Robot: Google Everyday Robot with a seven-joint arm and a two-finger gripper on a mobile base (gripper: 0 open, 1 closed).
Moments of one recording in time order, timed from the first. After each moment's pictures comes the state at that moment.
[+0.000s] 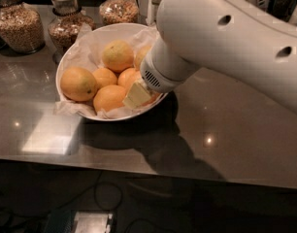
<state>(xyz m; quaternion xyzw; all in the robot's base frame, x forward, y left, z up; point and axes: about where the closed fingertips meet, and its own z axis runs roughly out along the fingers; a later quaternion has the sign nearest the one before) 0.519 0.002 0.900 -0.41 0.86 0.04 0.29</state>
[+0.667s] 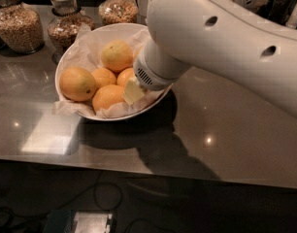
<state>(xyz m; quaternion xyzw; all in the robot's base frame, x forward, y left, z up) 0.524 0.019 0.901 -0.40 0.87 0.04 0.30</state>
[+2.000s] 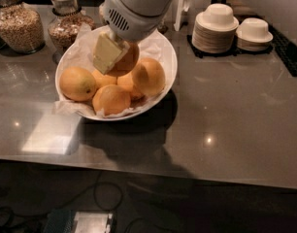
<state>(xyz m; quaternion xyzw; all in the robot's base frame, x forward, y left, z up) 0.519 0.060 0.994 -0.46 0.84 0.06 0.28</state>
